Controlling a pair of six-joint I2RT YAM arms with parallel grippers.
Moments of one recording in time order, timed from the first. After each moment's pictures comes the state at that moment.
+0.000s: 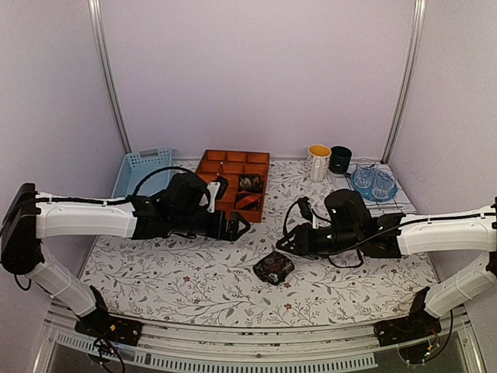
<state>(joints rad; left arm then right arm) -0.89 1.49 0.91 -0.06 0.02 -0.53 0.94 1.33 0.73 0.02 -0.22 0.91</state>
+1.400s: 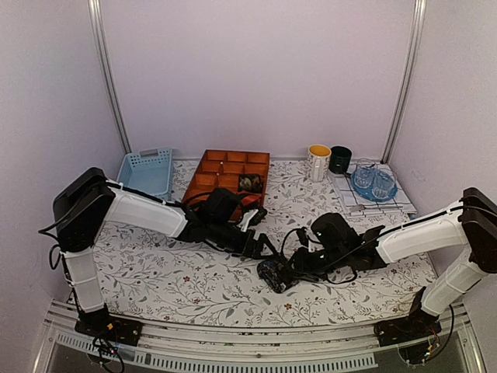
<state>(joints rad) -0.88 1.90 1.06 0.07 0.52 -0.55 0.95 1.52 0.65 0.06 -0.26 1.01</state>
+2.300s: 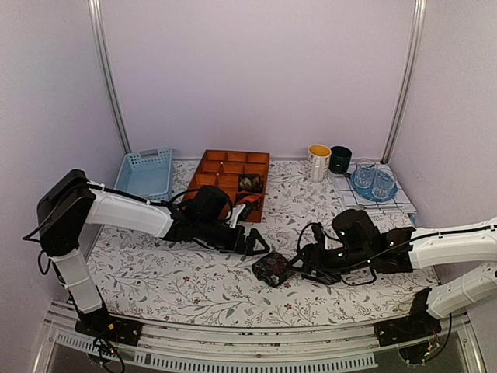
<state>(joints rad) -0.86 1.79 0.98 0.06 0.43 -0.58 0.99 1.22 0.61 -0.08 -0.22 1.12</state>
